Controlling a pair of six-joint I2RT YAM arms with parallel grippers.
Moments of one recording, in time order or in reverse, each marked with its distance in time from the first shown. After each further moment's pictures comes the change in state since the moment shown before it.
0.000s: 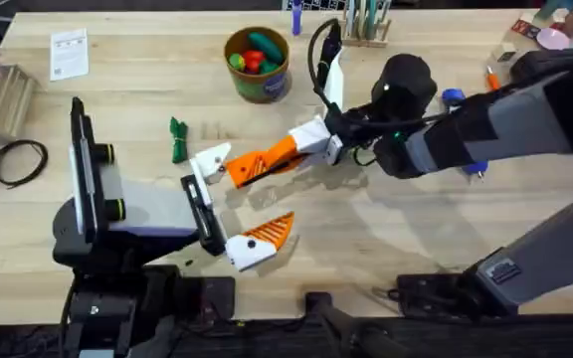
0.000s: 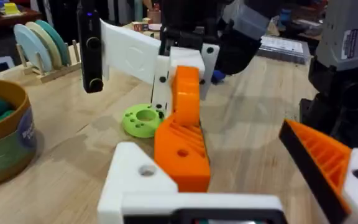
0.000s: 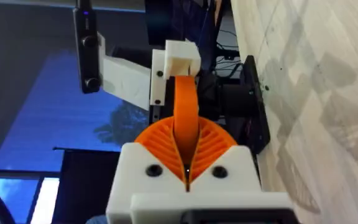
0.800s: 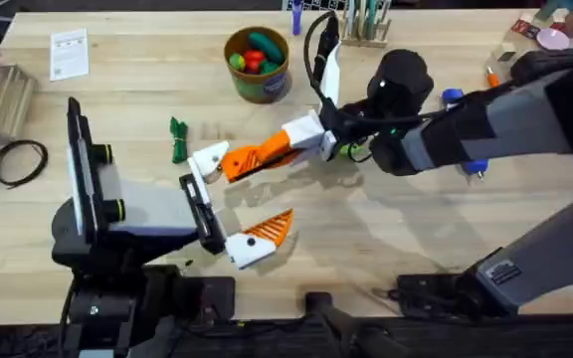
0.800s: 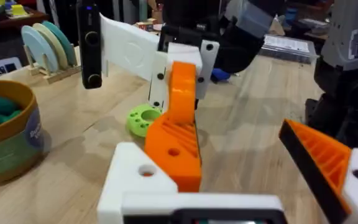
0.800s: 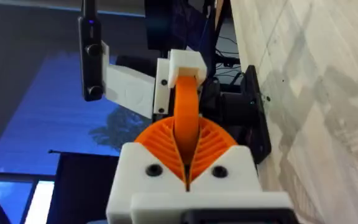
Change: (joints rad) left arm 0.002 0.000 0.000 0.002 -0.011 0.007; right arm 0.023 0.000 0.032 -0.005 0.042 0.002
